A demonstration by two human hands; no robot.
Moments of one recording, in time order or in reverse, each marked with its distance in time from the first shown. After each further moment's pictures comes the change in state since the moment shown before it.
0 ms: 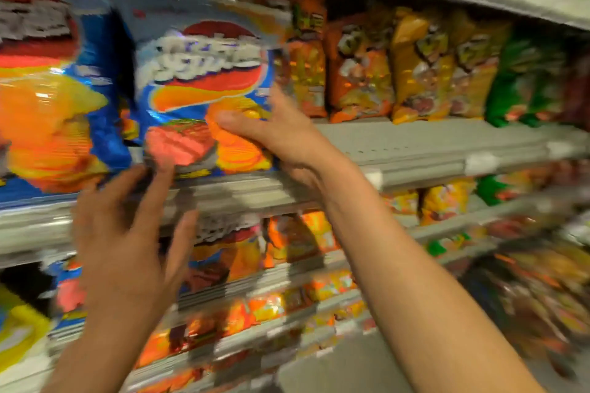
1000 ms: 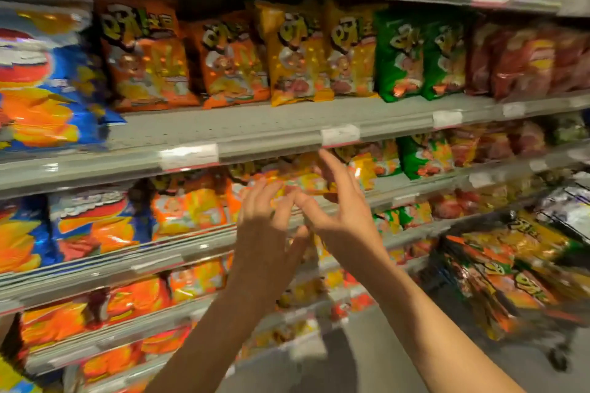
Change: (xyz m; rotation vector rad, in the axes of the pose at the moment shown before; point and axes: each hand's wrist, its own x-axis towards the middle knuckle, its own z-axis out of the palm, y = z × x) left_hand -0.051 0.358 0.135 -0.264 -0.350 0.082; right_hand -0.274 0.047 -0.267 -0.538 0.391 -0.096
